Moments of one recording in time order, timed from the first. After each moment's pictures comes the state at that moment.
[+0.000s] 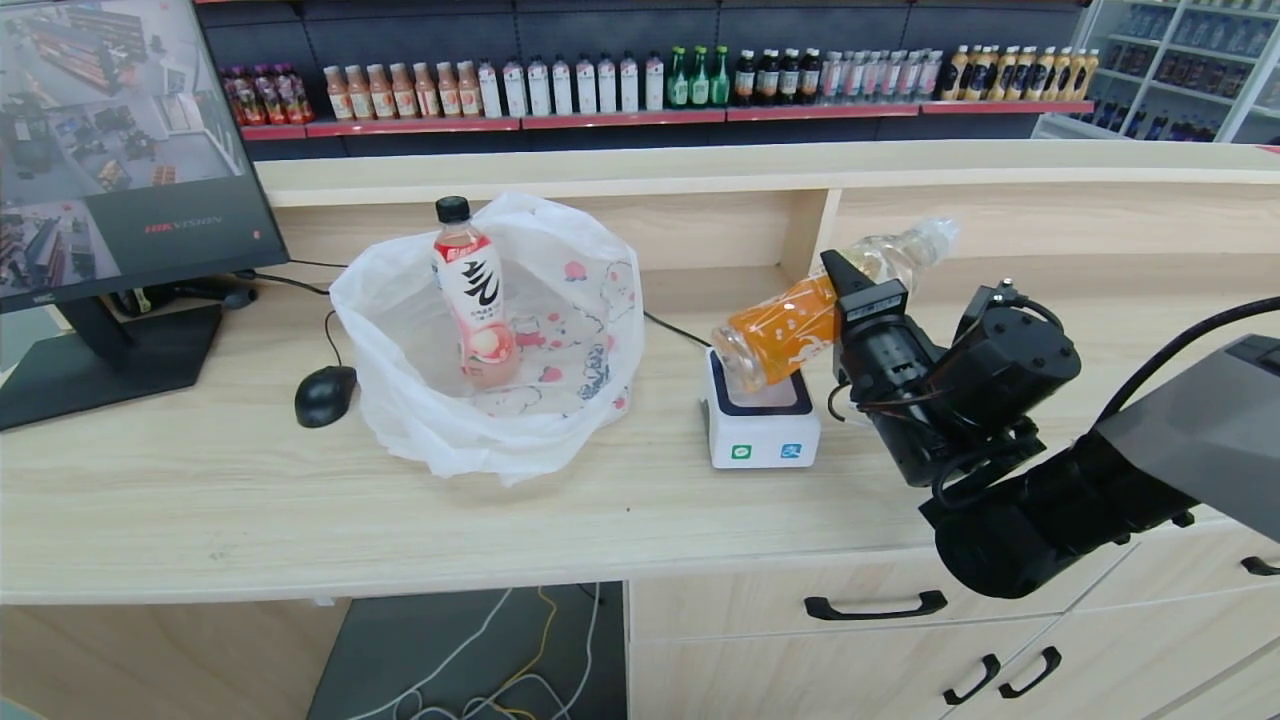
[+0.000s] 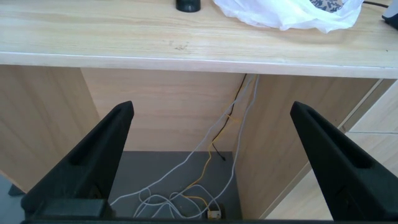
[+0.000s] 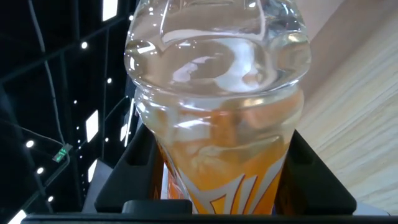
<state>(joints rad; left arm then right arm) 0.00 0.00 0.00 0.00 0.00 0.00 0.45 2.09 -0.94 -1.57 -0.25 1.06</state>
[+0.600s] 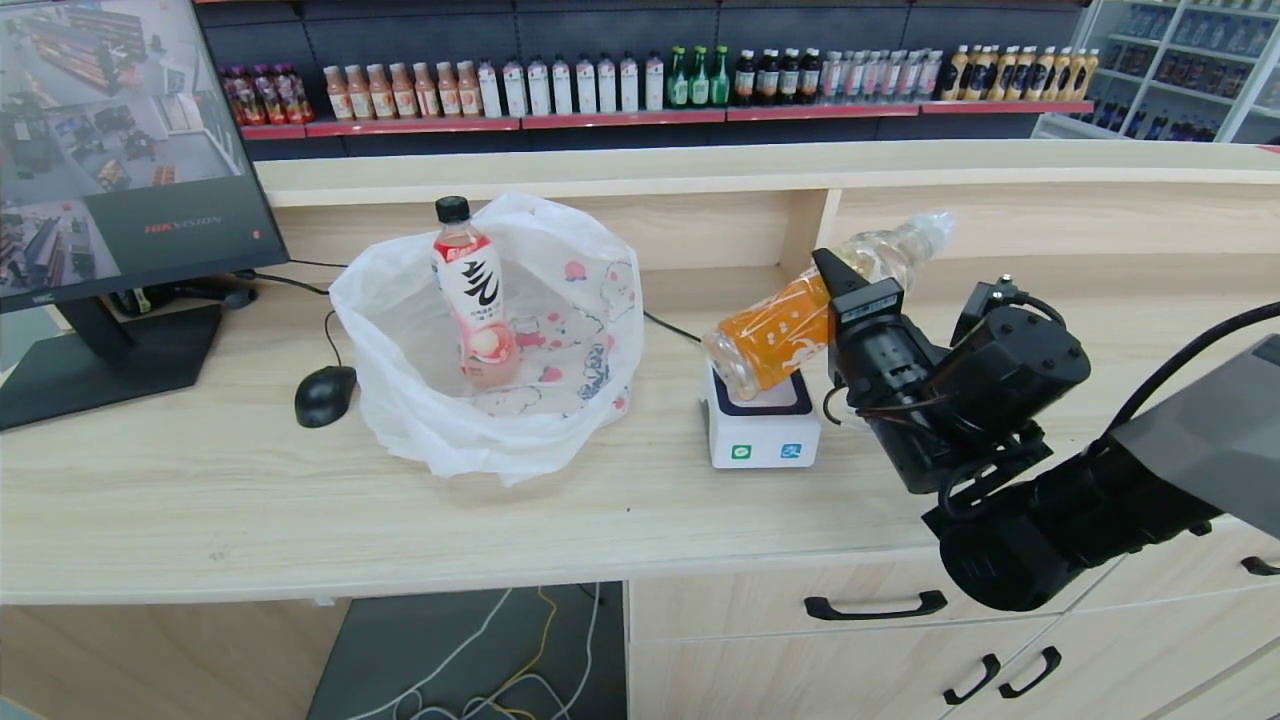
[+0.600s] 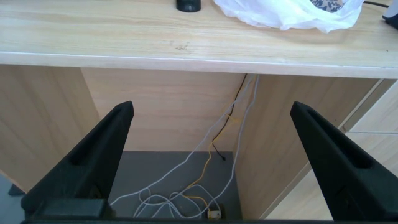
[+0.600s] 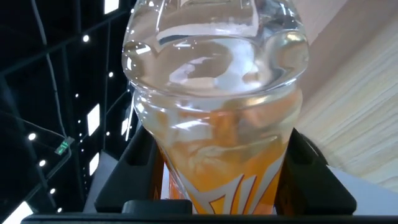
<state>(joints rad) 0.00 0.00 0.00 0.00 0.00 0.00 0.48 2.06 -0.91 -1.57 -0.26 1.04</state>
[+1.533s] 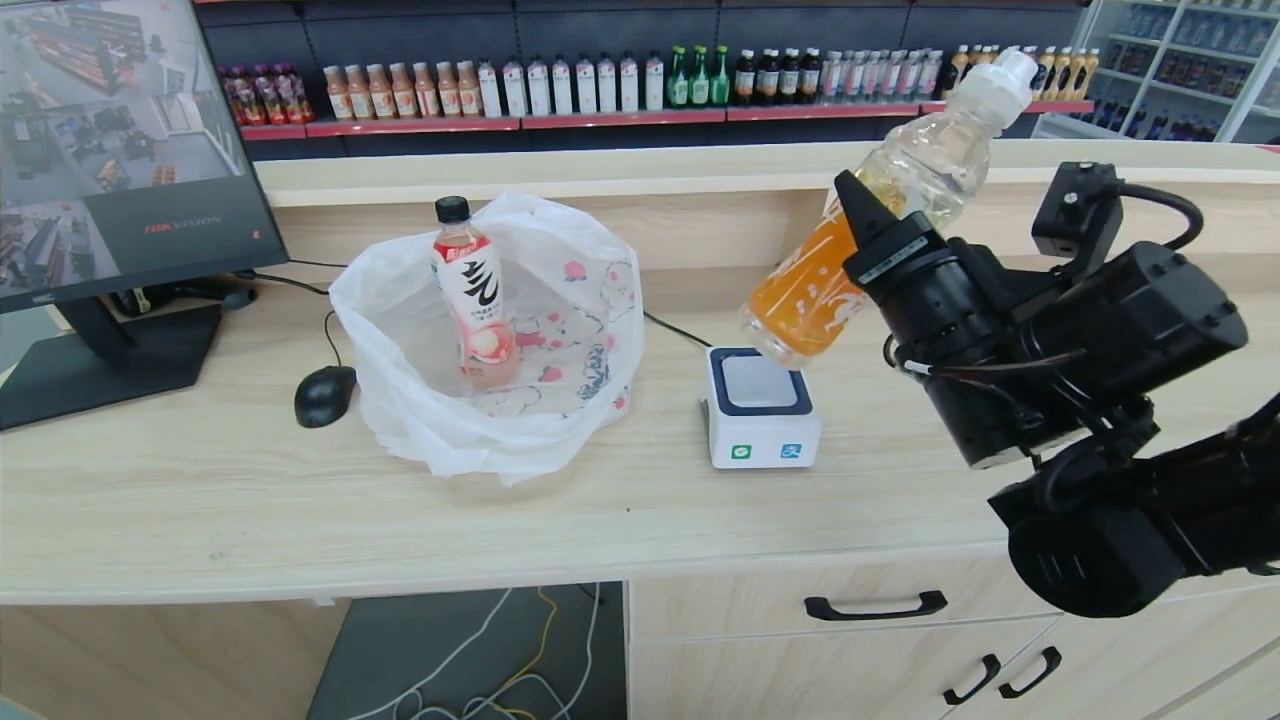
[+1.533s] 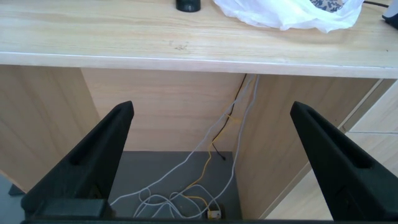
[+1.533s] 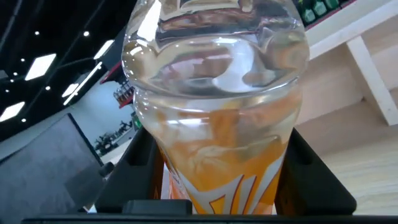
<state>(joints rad) 0.00 0.00 0.00 0.00 0.00 0.00 0.54 1.88 -0.88 -1.57 -0.25 0.41</state>
